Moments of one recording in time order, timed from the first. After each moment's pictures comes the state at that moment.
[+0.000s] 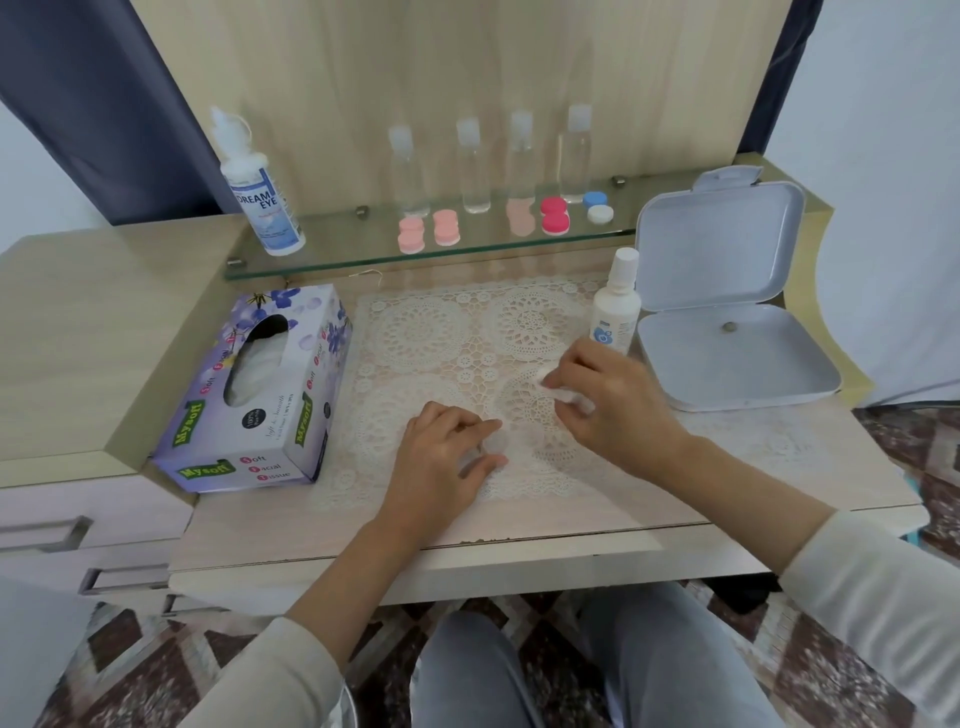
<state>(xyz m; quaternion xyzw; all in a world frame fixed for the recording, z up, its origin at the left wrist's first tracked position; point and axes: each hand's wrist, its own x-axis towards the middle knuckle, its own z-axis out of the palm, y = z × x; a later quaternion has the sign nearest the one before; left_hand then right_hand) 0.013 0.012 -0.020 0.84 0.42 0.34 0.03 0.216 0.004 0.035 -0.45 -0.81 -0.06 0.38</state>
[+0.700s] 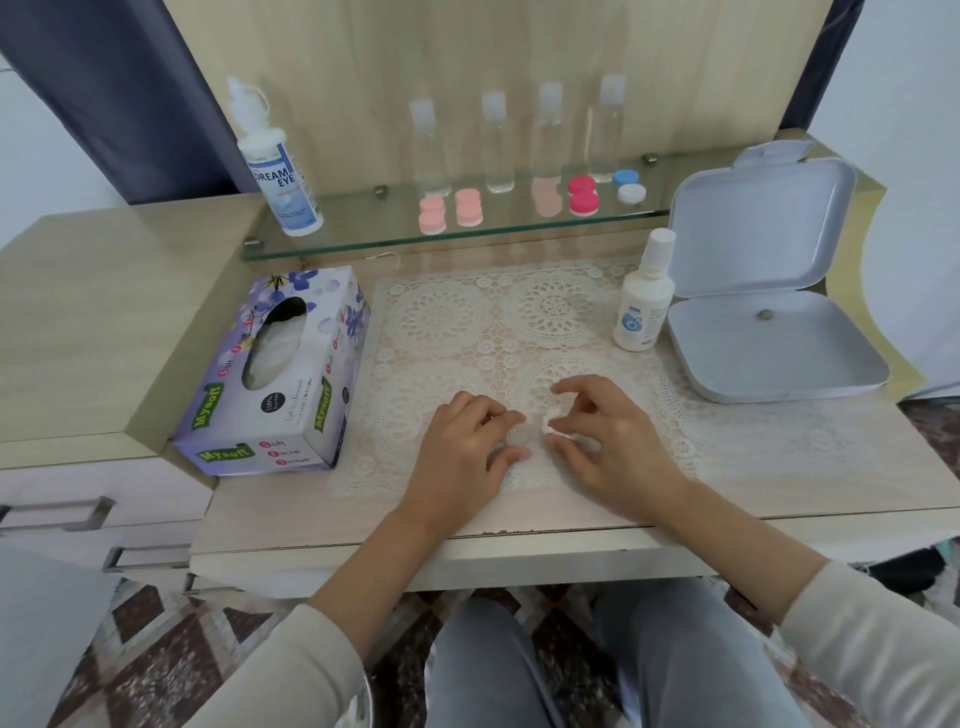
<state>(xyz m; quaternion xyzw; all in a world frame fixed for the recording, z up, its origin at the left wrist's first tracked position) 0.015 0.010 -0.019 0.85 0.40 0.33 0.02 0.198 -0.010 -0.016 -0.48 -0.78 0.06 0.40</state>
